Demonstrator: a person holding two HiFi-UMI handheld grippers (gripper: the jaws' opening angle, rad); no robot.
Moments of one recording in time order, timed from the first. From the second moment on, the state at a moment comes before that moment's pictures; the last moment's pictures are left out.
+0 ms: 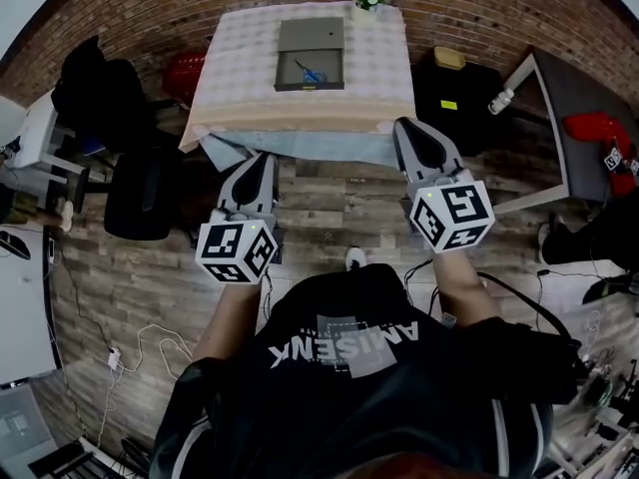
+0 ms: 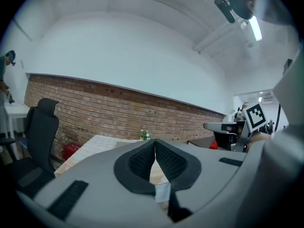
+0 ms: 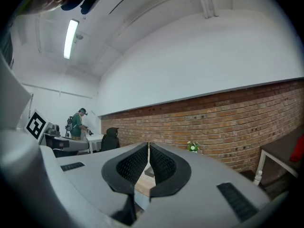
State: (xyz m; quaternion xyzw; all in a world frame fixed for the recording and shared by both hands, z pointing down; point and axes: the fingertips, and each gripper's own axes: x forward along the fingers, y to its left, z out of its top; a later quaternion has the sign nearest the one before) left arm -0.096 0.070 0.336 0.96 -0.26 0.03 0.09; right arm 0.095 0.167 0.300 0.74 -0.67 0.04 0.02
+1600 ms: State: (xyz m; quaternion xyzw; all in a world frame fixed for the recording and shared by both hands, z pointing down) left arm 0.075 -0.186 0.390 0.95 -0.26 0.10 0.15; right arm 0.223 -0.106 0.358 0.71 -0.69 0.09 0.09
